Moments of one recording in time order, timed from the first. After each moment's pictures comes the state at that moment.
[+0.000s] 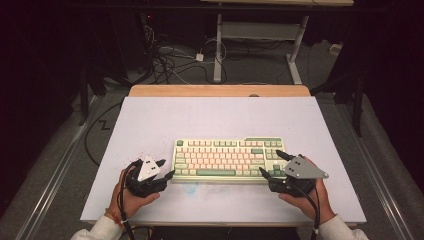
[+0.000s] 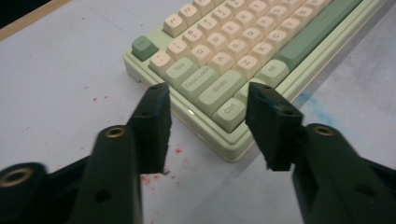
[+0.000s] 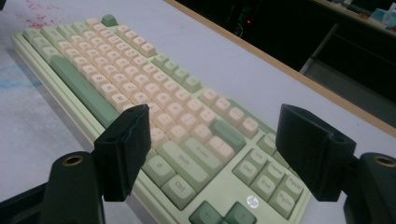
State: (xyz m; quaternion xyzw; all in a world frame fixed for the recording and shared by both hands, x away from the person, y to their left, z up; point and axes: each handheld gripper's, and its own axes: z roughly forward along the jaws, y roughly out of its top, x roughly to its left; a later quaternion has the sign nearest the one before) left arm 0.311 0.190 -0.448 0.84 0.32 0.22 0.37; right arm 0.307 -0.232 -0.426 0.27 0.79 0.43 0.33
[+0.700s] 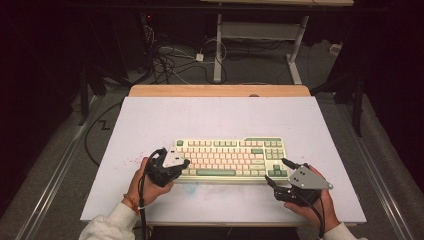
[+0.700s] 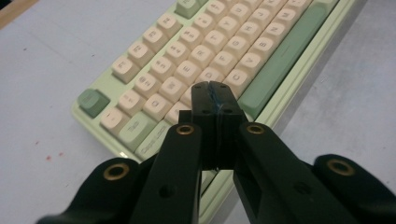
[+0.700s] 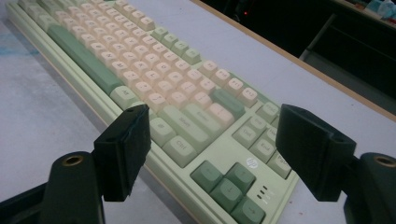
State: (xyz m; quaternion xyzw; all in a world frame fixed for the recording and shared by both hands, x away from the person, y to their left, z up) left arm 0.339 0.136 -0.430 0.88 0.27 0.19 0.33; right arm 0.293 -0.245 -0.443 0.27 0.80 0.41 0.34
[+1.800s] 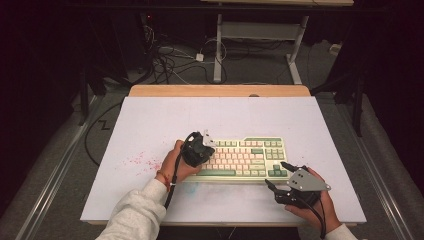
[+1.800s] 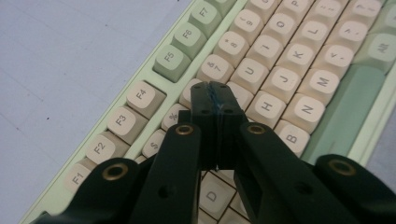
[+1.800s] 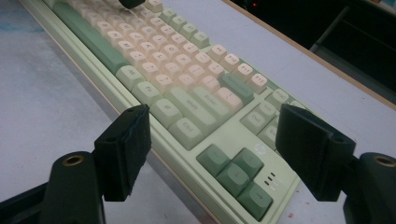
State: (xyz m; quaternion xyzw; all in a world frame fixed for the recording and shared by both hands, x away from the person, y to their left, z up) left arm 0.404 0.065 -0.442 0.91 0.26 0.16 0.29; right arm 0.293 -0.248 -0.451 0.26 0.81 0.40 0.33
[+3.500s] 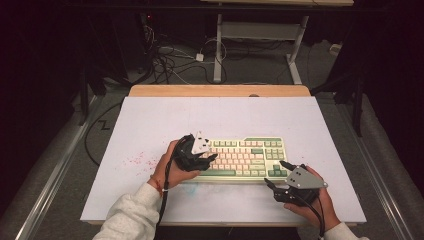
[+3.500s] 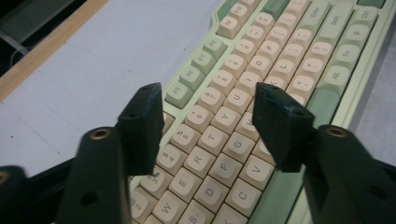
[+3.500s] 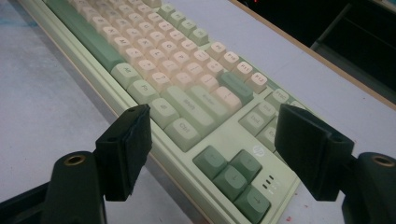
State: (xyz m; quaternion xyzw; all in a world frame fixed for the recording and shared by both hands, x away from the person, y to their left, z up) left arm 0.374 0.084 -0.425 0.87 0.22 0.23 0.37; right arm 0.298 -0.246 -0.450 0.26 0.82 0.39 0.33
